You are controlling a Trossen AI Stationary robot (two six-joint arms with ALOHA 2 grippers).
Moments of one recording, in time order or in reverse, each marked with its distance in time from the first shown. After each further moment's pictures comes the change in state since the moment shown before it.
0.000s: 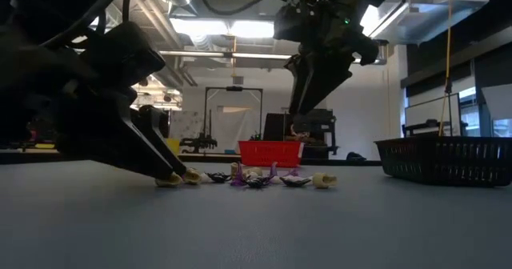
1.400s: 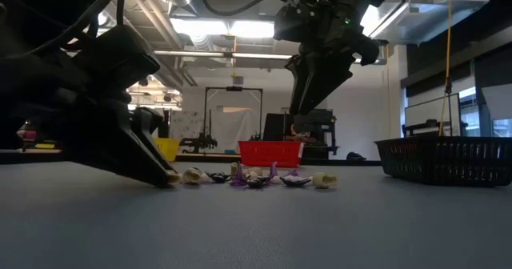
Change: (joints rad) left arm -0.023 0.002 -0.002 -0.009 -0.045 -0.002; right arm 0.000 0.001 0.000 -0.003 0.002 0.000
